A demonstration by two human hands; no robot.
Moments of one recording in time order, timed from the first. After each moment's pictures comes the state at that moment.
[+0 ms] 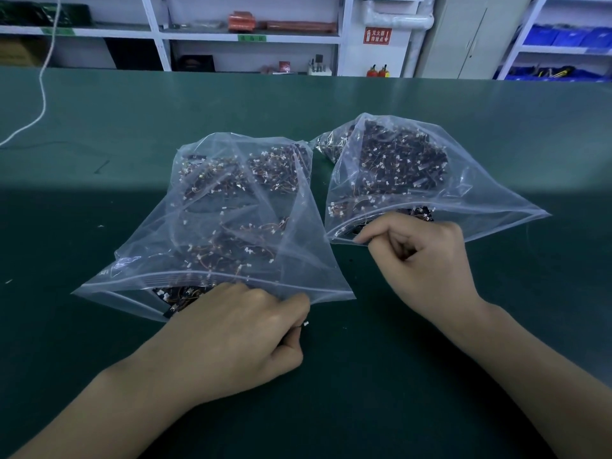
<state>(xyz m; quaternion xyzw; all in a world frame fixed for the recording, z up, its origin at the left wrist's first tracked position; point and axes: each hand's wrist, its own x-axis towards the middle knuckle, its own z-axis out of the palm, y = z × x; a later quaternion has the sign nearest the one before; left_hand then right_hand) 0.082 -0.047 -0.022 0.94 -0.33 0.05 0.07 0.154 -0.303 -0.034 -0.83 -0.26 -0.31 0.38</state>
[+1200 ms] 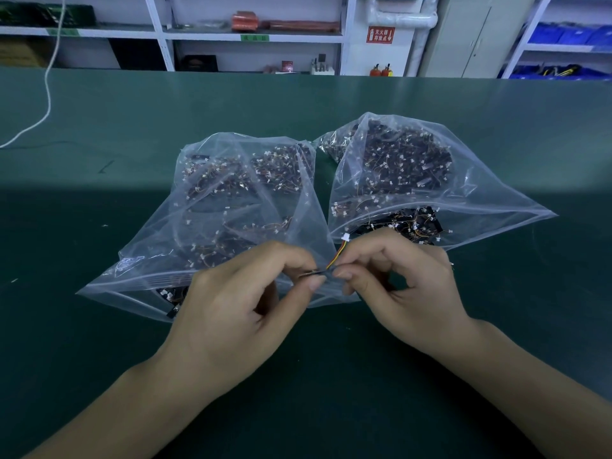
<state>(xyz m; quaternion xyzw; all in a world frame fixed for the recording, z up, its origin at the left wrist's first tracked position) 0.079 -0.060 -0.023 0.84 -0.27 0.30 0.37 0.131 -0.281 -0.037 -0.74 -0.41 -0.23 0.48</state>
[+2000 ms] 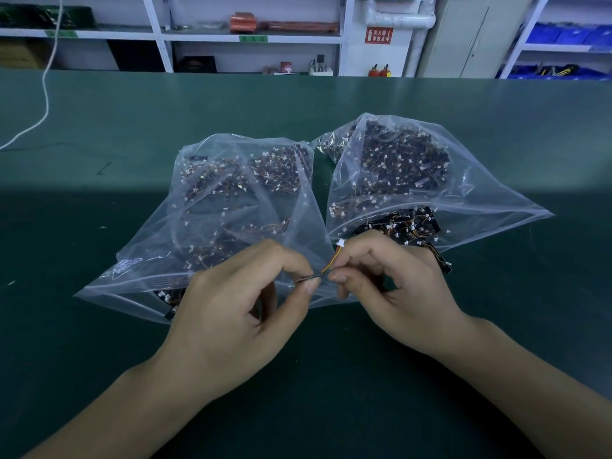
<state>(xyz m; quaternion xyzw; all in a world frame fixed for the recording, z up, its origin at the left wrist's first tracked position) 0.082 -0.058 -0.028 0.83 -0.27 0.29 0.38 0.136 -0.283 -0.040 -0.76 -0.42 -0.20 0.45</state>
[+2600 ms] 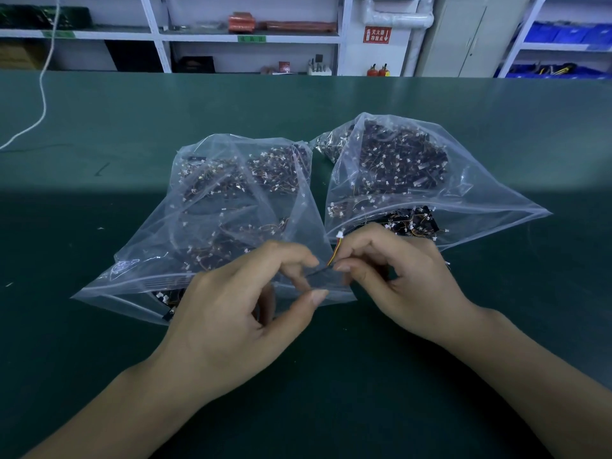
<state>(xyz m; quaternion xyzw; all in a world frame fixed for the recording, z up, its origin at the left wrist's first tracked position) 0.081 -0.057 -0.028 0.85 -0.27 0.27 0.37 0.148 -0.294 -0.039 -0.79 -0.41 -0.20 0.41</state>
